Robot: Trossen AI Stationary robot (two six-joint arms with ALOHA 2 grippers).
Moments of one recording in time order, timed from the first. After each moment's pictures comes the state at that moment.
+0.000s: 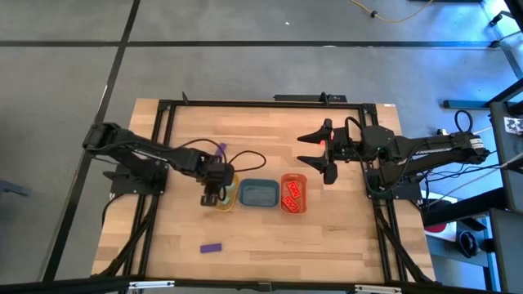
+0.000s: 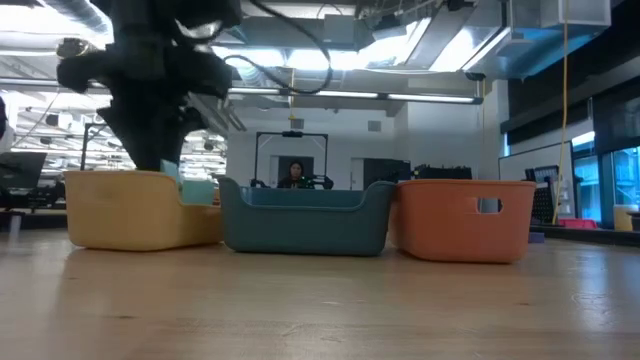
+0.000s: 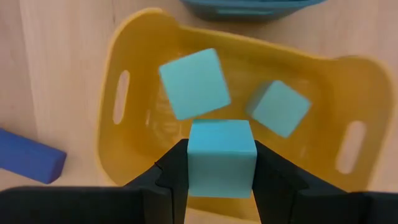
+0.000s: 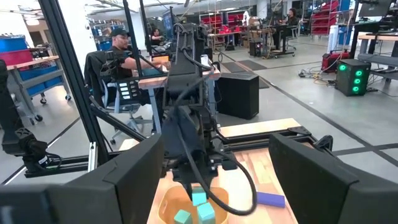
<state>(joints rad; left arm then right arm) -0.12 1.43 0.89 -0.72 -0.03 -0.11 0.09 0.98 0.85 0.14 0.13 0.13</state>
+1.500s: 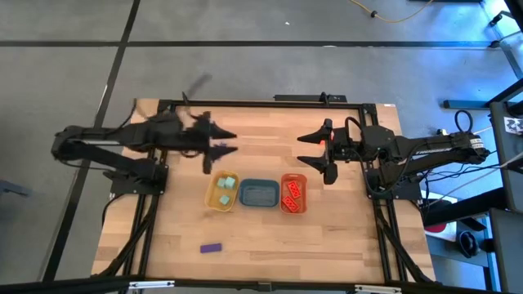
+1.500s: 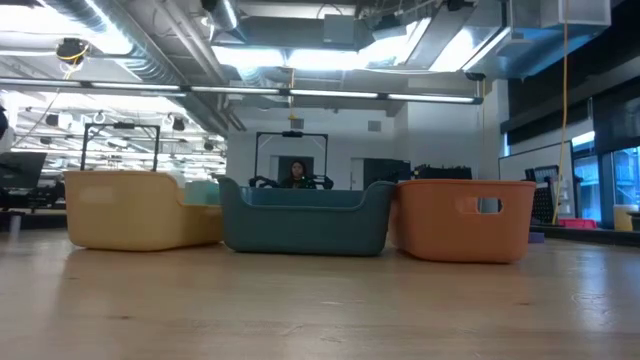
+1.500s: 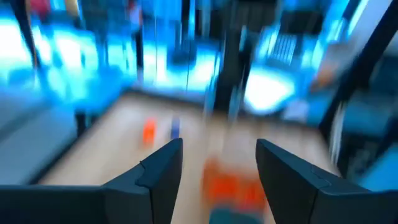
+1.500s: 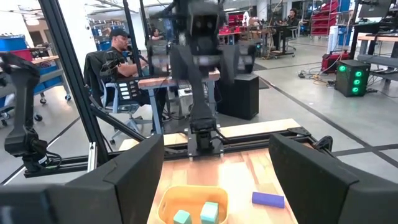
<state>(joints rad) 0.03 0.97 0.98 -0.16 -0.11 -0.17 0.09 0.98 0.85 0.14 0.13 0.13</state>
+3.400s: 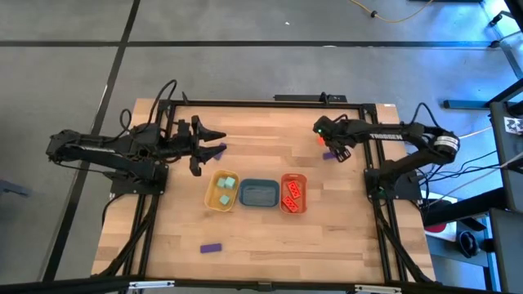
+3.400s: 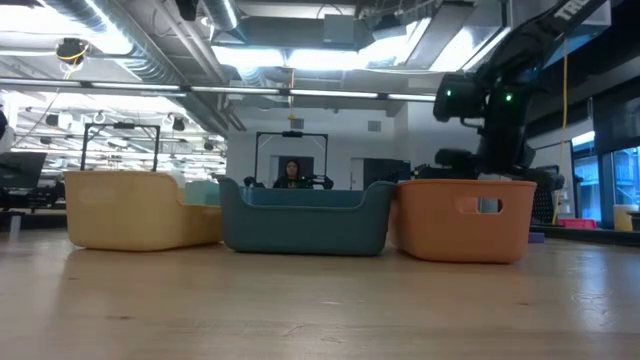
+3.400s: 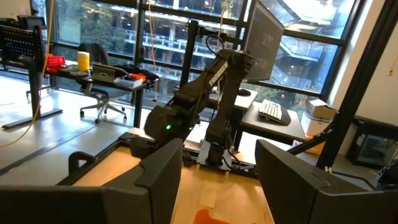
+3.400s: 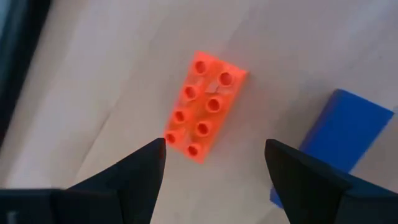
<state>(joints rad) -0.03 0.76 0.66 0.25 -0.20 -0.18 -0.50 1.41 0.71 -0.57 0.29 1.99</state>
